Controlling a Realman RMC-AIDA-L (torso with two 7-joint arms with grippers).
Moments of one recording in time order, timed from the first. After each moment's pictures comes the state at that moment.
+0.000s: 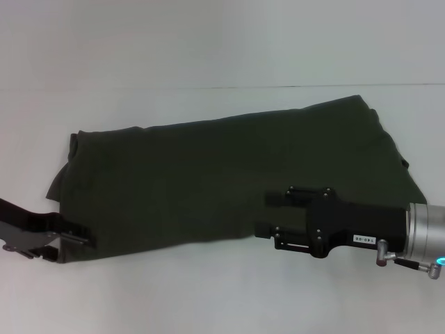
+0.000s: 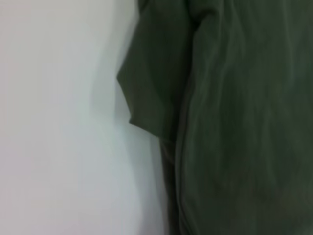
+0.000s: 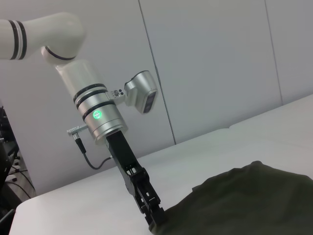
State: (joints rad) left arm -0.72 -1.91 0.68 0.63 2.69 1.50 -2.63; right arm 0.61 2.09 -0.60 -0.35 -2.00 -1.54 1.13
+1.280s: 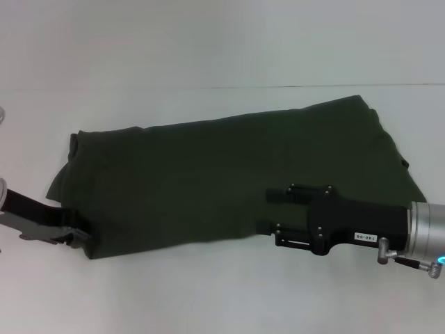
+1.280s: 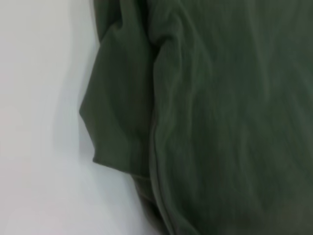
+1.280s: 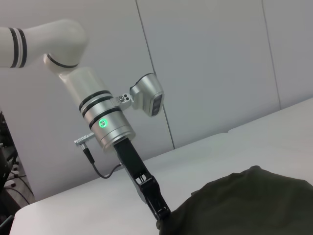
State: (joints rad) left arm -0.72 -1.94 0.72 0.64 2.65 1.43 -2.57; right arm 0.61 2.09 -0.60 -0.35 -2.00 -1.54 1.13
